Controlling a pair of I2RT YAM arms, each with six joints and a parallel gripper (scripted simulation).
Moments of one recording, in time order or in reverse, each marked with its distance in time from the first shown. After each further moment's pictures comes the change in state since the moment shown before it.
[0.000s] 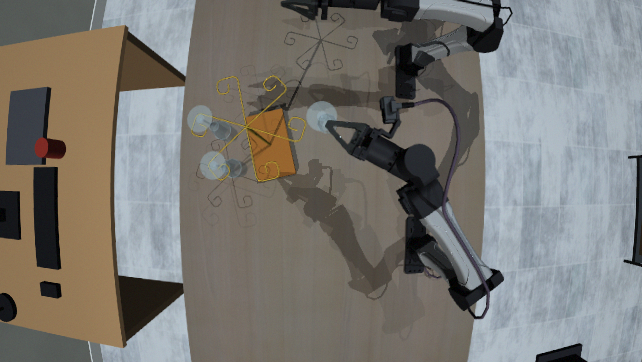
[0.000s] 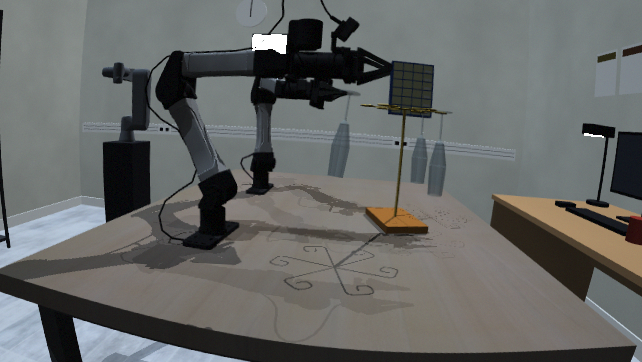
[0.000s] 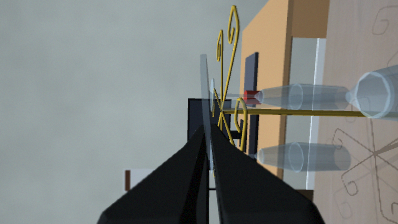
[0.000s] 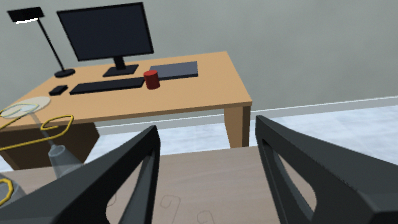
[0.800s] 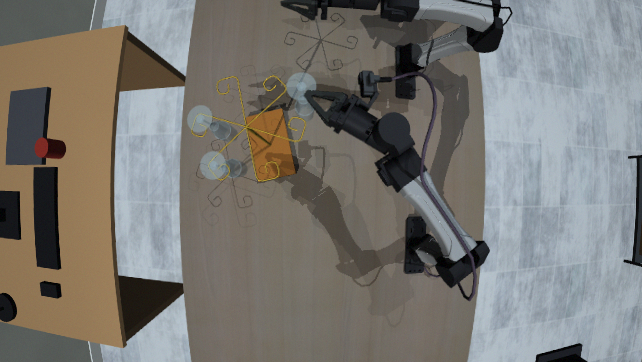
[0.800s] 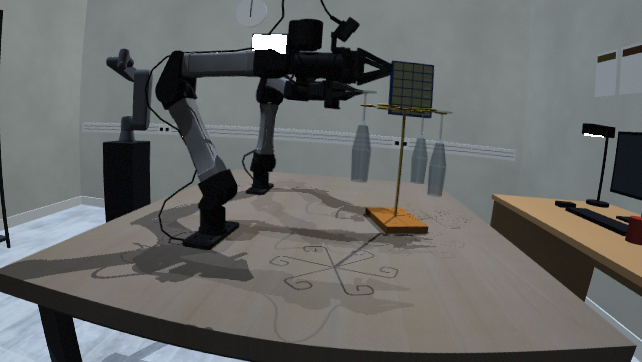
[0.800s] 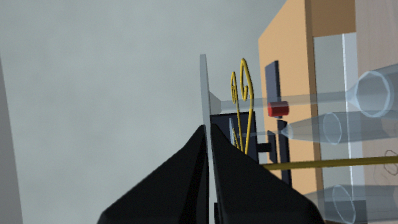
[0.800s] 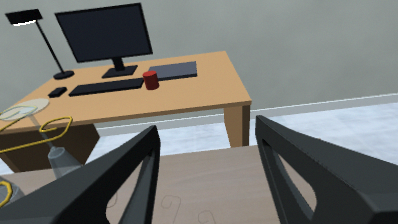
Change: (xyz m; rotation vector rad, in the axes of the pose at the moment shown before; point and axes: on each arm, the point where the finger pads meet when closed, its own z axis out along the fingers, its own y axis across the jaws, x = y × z) left arm -0.036 -0.001 0.067 -0.030 -0.040 0.155; right arm 0.001 -0.001 0.000 0.008 0.001 0.011
